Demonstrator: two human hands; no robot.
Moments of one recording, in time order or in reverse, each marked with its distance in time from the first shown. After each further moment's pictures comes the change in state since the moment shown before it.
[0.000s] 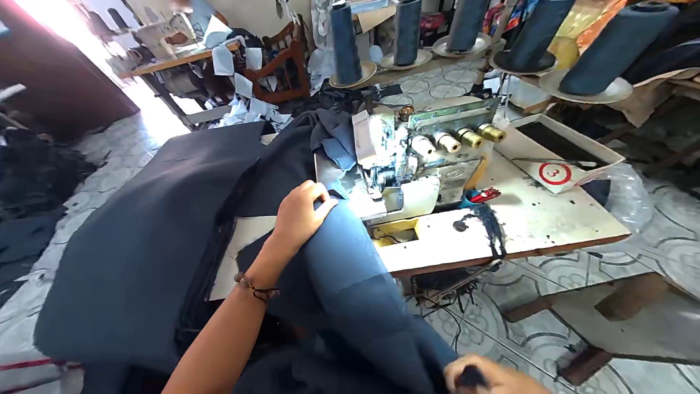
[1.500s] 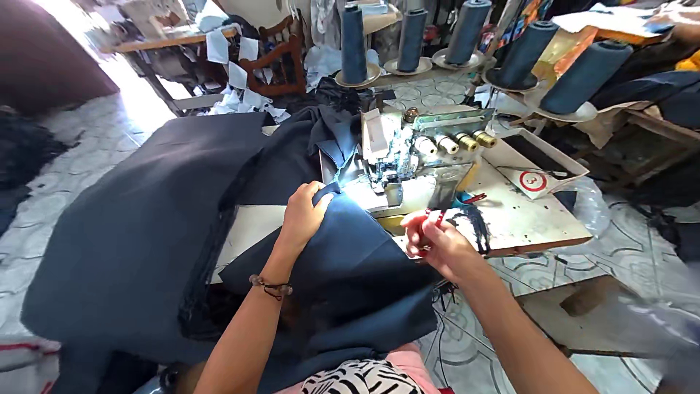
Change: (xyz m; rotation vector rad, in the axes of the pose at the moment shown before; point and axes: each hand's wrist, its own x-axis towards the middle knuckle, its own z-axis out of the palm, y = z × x) left_hand -0.025 0.006 0.001 -0.209 0.076 -0.267; right_hand 0.150 -0.124 -0.045 0.343 0.420 -0.131
